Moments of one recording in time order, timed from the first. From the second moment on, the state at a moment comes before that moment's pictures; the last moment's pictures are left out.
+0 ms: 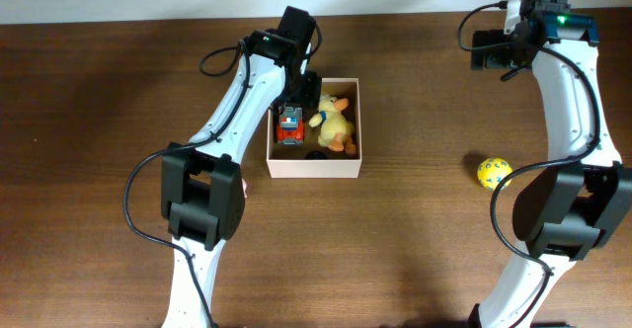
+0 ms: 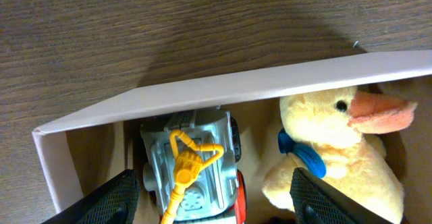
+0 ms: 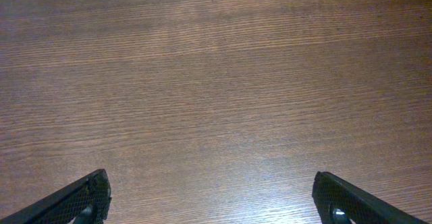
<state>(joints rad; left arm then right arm) -0.39 2.34 2.16 -1.10 -0.02 -0.22 -0.15 2.08 2.01 -0.96 0.08 -0.08</state>
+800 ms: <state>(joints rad) -0.28 2.34 2.54 -1.69 -0.16 -0.21 -0.15 2.08 2.01 -0.96 0.08 -0.08</state>
